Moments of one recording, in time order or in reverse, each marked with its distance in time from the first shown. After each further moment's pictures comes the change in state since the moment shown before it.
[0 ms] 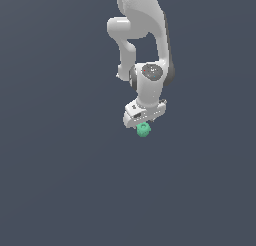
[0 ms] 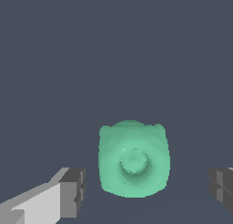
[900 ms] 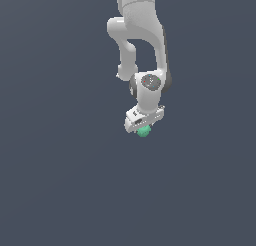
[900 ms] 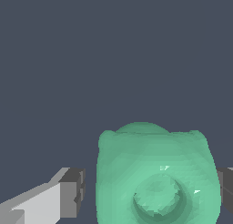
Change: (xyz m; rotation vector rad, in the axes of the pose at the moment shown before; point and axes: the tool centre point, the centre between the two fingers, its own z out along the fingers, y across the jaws) arm -0.003 -0.005 0.043 -0.001 0.002 -0.027
